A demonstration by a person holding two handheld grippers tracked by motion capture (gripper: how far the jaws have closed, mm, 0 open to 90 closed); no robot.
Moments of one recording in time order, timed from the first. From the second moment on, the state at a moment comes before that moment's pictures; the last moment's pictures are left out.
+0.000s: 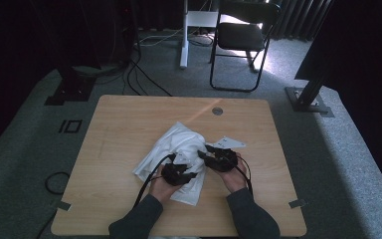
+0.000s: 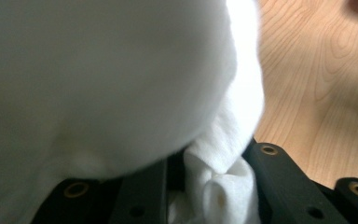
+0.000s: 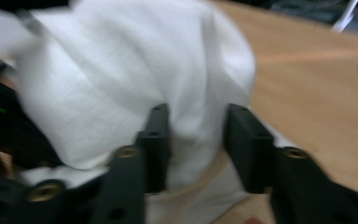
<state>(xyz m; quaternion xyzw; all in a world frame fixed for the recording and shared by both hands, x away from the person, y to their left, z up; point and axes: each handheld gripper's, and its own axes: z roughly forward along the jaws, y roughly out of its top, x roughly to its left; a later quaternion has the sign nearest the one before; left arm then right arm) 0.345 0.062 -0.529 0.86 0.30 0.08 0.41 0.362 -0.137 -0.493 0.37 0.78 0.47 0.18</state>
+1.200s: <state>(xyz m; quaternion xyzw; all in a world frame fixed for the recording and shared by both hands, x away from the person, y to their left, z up) 0.412 0.173 -0.482 0.78 0.44 0.13 0.42 0.431 -0.150 -0.539 0.42 0.80 0.39 0.18</state>
